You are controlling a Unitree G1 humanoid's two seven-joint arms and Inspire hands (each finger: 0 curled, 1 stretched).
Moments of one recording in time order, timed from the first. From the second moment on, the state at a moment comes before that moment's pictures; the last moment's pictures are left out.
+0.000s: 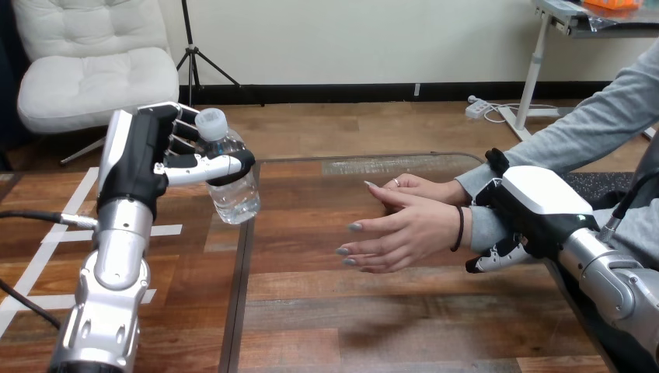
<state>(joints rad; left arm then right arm) -0.40 0.31 0.05 0.38 0.20 -0.01 0.06 -0.68 -0.59 0.45 1.18 -0.64 -0.57 -0.23</state>
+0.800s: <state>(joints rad) -0.39 0.27 0.02 0.33 0.20 0.04 0.03 -0.68 -0.59 0.45 1.18 -0.64 -0.58 -0.23</state>
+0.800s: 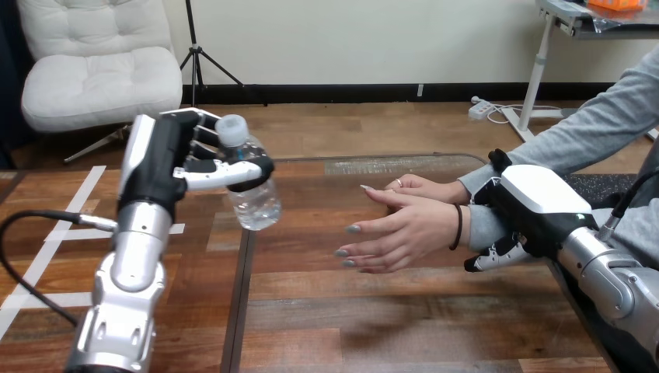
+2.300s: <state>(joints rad) -0.39 0.18 -0.03 0.34 0.19 0.03 -0.01 -0.68 -0.59 0.44 1.13 -0.63 -0.61 -0.23</state>
